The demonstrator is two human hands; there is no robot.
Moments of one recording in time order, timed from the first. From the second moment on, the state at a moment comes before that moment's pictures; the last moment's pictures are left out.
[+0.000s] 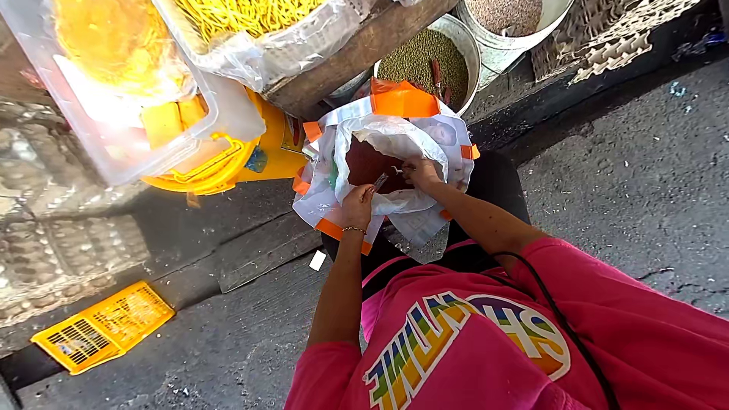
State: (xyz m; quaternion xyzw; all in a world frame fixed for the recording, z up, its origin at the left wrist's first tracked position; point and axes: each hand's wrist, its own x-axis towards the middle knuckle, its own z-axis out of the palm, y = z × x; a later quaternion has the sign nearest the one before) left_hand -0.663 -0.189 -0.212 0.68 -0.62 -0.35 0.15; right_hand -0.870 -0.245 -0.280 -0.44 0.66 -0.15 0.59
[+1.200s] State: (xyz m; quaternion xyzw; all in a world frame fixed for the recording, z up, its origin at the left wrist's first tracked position) left_hand -0.668 -0.178 -0.214 0.61 -0.62 -0.31 0.38; right_hand -0.919 -0.260 -0.094 -0.63 0.56 -0.18 0.50
